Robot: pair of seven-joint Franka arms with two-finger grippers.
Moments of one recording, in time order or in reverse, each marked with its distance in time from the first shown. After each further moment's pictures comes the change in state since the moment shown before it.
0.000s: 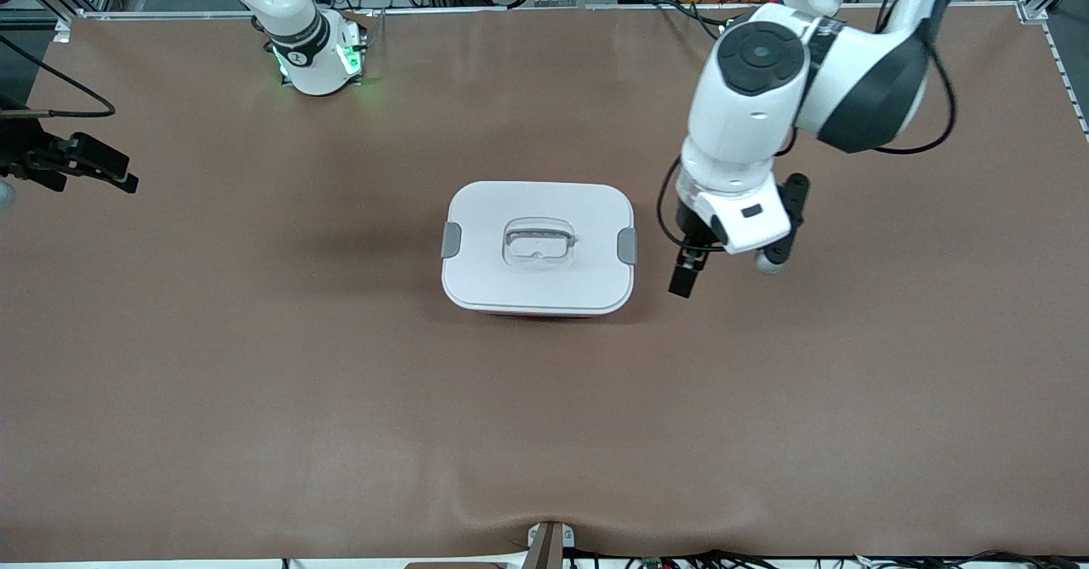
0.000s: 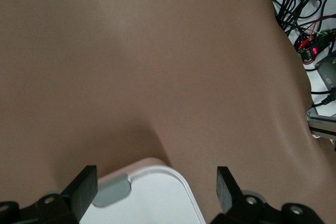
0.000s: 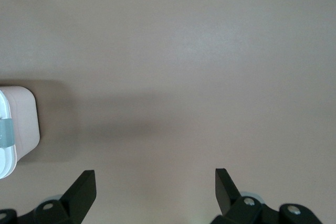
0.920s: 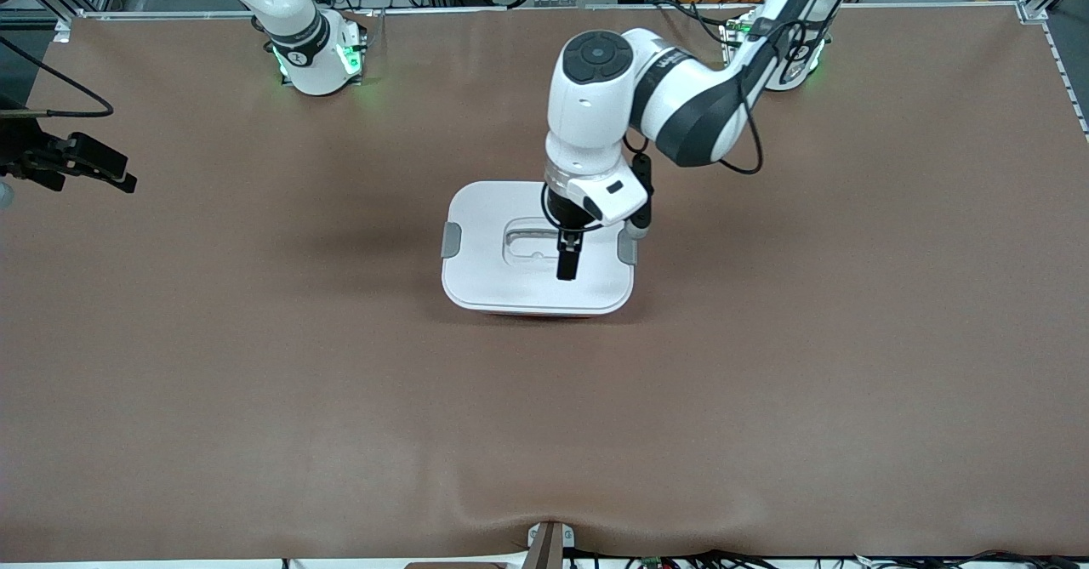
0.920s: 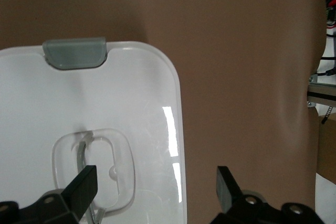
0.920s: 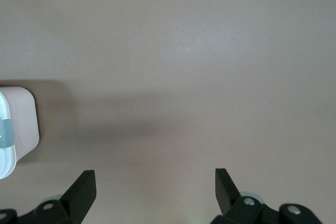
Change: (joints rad) left arm -0.213 0.139 0.001 -0.001 0.005 0.247 -0.576; right arm -0.001 -0.002 -0.003 -0.001 0.000 0.000 0.000
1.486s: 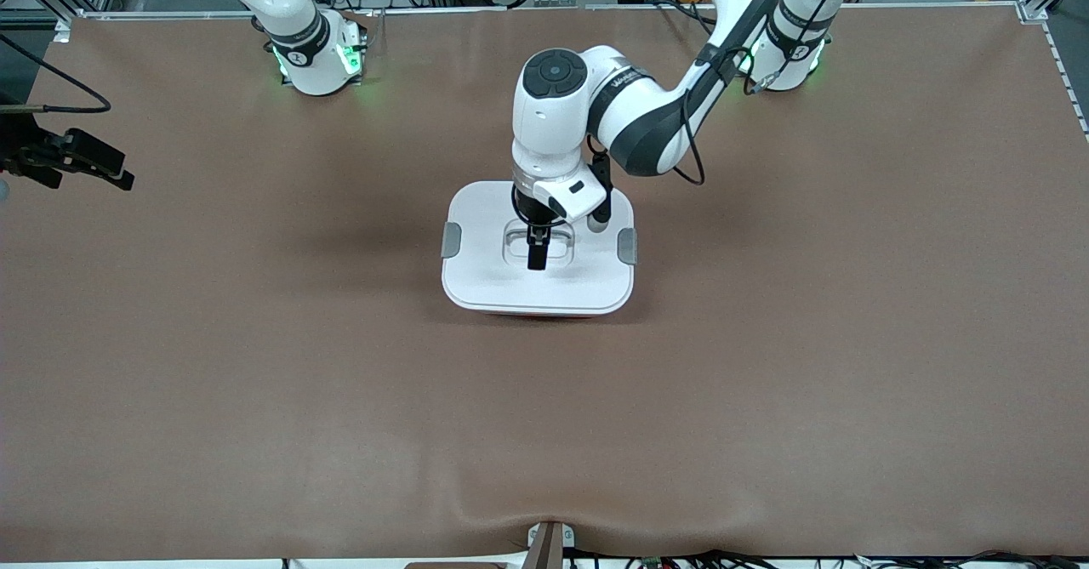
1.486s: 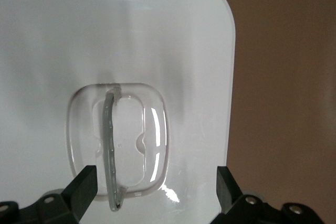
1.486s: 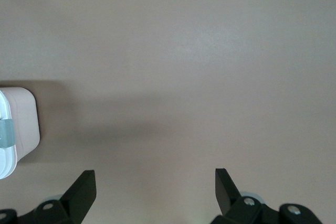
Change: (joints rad) left arm -0.087 0.087 -0.002 -0.001 -0.010 0.071 -0.167; right arm 0.000 -0.005 0.000 -0.002 0.000 0.000 0.000
